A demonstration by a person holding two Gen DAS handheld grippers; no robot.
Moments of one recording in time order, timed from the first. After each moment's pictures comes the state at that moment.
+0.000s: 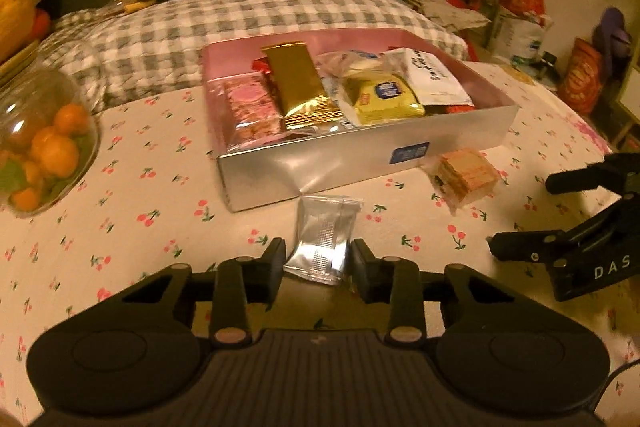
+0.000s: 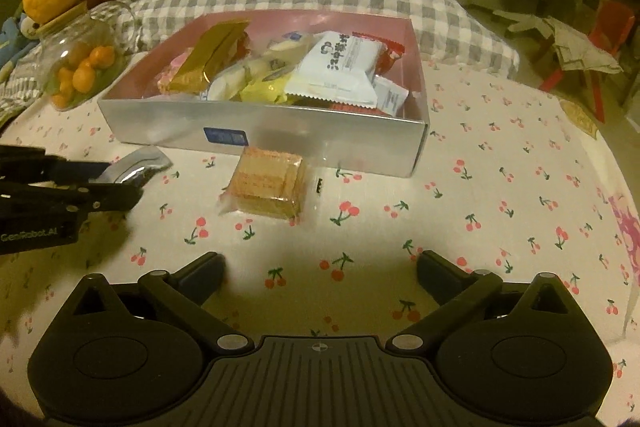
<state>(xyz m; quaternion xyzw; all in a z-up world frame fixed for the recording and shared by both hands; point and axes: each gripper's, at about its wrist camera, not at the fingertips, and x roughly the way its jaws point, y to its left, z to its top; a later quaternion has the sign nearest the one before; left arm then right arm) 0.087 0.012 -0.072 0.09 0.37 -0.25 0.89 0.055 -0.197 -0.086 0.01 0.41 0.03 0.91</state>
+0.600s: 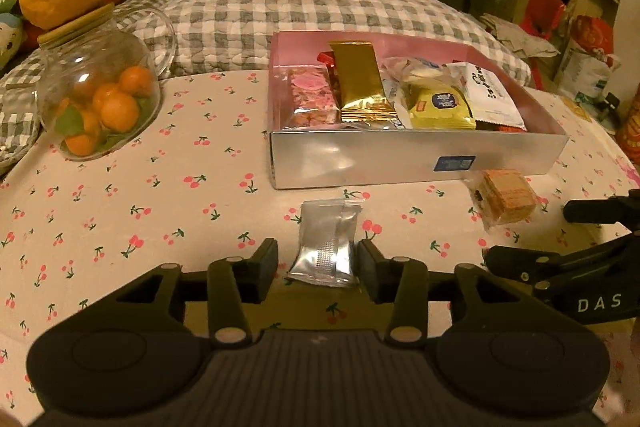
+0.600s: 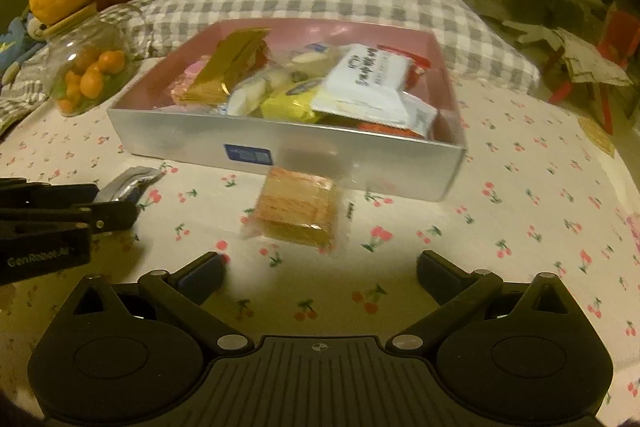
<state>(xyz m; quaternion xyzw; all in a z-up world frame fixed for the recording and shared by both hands) 0.079 0.011 -0.072 0.05 0.38 -0.14 0.91 0.069 -0.180 -0.086 0.00 0.40 0.04 0.92</state>
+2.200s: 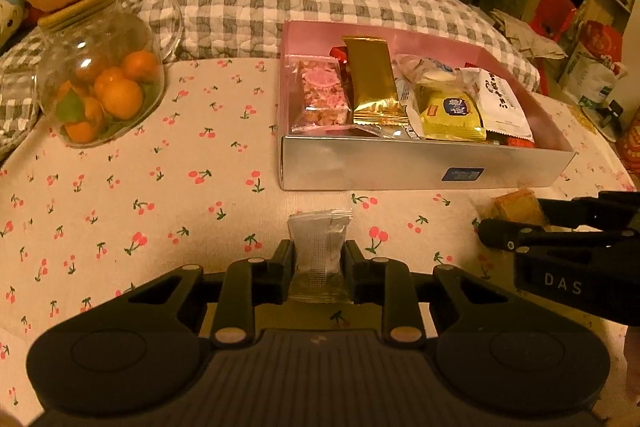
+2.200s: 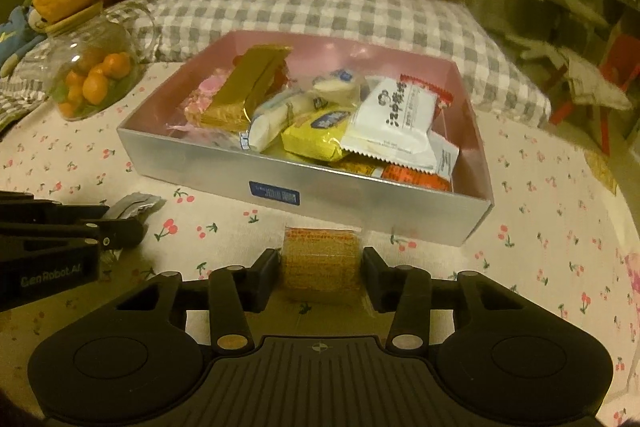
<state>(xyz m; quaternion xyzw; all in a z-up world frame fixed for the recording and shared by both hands) 0.091 0.016 -0.062 0.02 0.42 -0.14 0.90 0.086 -0.158 -0.070 -0.02 0.40 0.04 0.91</state>
